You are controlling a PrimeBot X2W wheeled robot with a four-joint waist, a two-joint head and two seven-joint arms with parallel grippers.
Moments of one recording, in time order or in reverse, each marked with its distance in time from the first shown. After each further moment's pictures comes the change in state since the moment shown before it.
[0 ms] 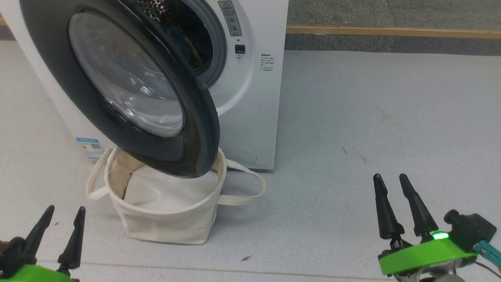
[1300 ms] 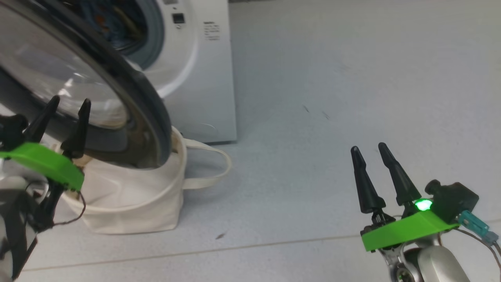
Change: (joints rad) left arm -0.714 0.020 -0.508 0.354 -0.311 -0.066 0.000; right arm -0.116 0.007 0.067 -0.028 -0.053 0.000 0.041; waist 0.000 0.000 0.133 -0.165
